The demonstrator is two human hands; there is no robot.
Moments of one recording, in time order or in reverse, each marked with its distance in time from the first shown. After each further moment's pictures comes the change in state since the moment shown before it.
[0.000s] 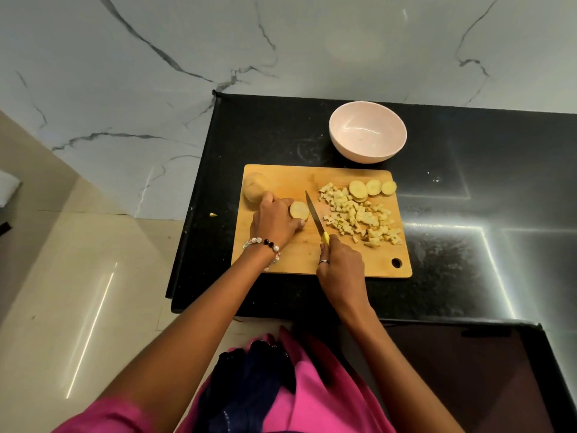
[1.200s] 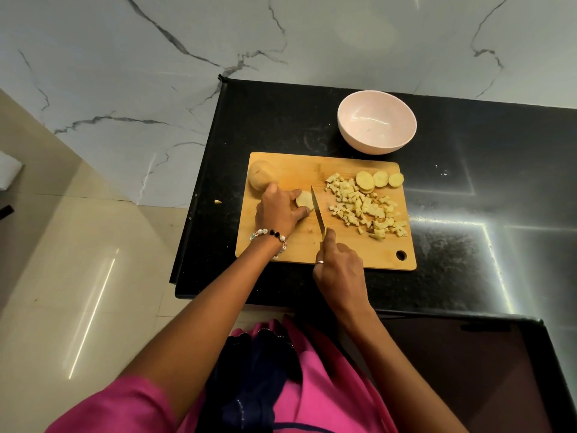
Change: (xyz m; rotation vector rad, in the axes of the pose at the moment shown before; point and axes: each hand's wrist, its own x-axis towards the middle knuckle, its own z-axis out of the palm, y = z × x) left_hand 0.000 -0.008 0.009 -0.070 0.066 0.012; right_hand -0.018 -0.008 0.005 -0.189 -0.066 -0.083
